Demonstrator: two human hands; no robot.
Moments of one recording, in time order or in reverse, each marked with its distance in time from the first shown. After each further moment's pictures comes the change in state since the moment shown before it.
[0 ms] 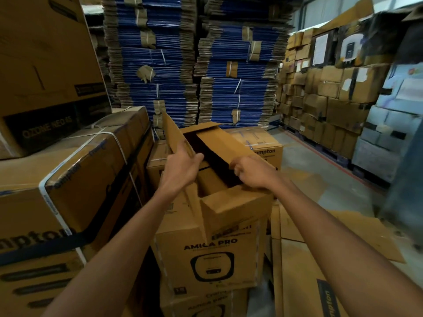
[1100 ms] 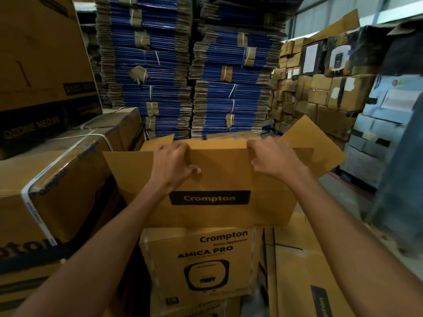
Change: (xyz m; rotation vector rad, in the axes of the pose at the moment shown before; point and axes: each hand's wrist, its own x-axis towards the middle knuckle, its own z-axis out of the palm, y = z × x) left_hand 0.049 -0.039 0.000 0.479 0.168 0.523; right_hand -0.018 -0.014 -0.060 -0.498 0.252 0.052
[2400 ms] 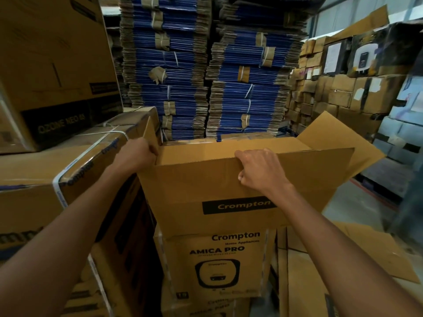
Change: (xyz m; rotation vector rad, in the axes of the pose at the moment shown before) left_hand 0.006 -0.077 -0.073 0.044 -0.329 -0.478; right_hand 0.003 -0.053 0.033 0.035 0.179 -0.131
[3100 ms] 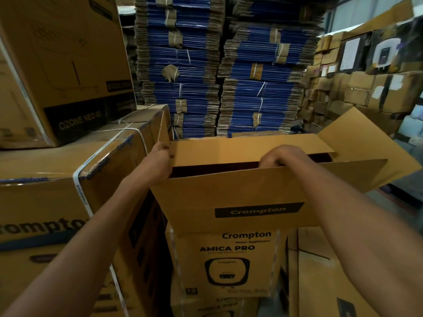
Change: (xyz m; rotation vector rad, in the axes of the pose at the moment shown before) left_hand -0.035 0.001 0.014 0.058 -0.069 0.052; right_hand 0.074 0.042 0.015 0.236 -1.144 0.329
